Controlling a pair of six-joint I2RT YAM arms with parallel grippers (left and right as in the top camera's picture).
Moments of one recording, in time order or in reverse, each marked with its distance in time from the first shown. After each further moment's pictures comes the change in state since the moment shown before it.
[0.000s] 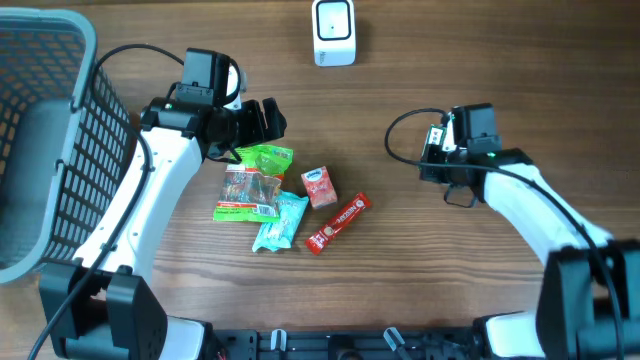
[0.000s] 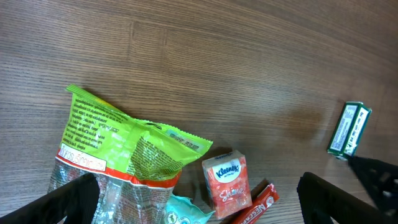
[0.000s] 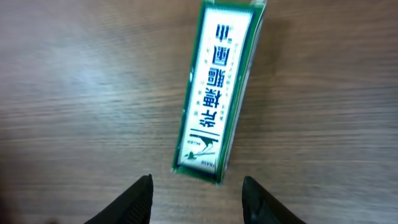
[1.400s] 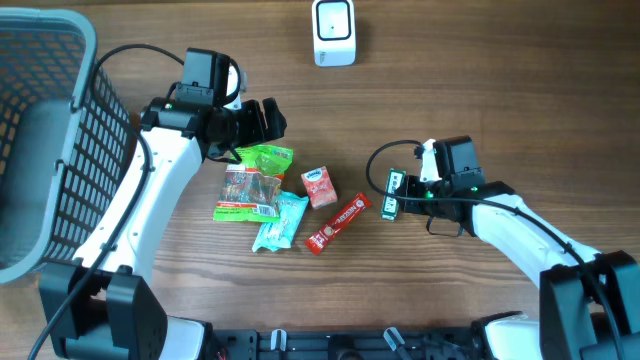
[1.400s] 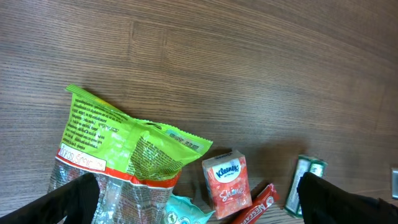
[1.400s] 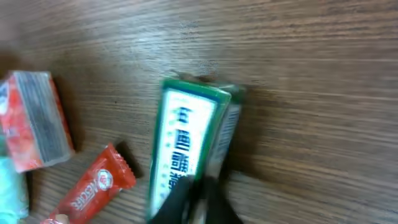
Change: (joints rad) left arm 0.000 0.000 0.000 0.000 0.000 0.000; right arm 0.093 -0.097 -0.213 0.142 -0.249 0.083
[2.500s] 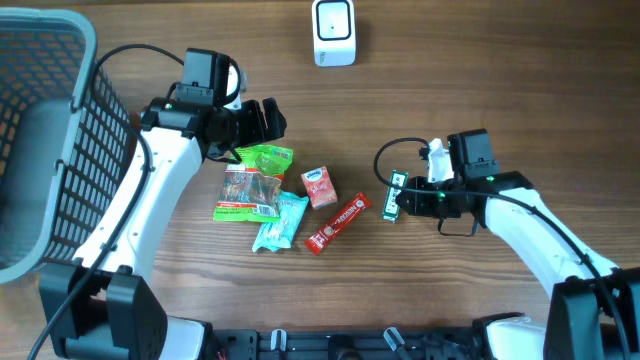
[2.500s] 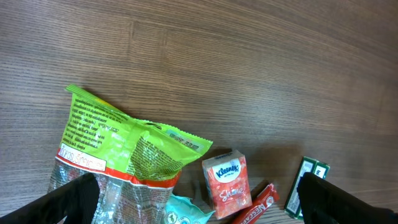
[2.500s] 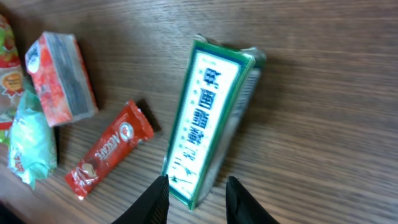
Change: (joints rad) left arm 0.000 0.000 0.000 0.000 0.000 0.000; right arm -0.057 -0.049 0.074 -0.227 -0.111 -0.113
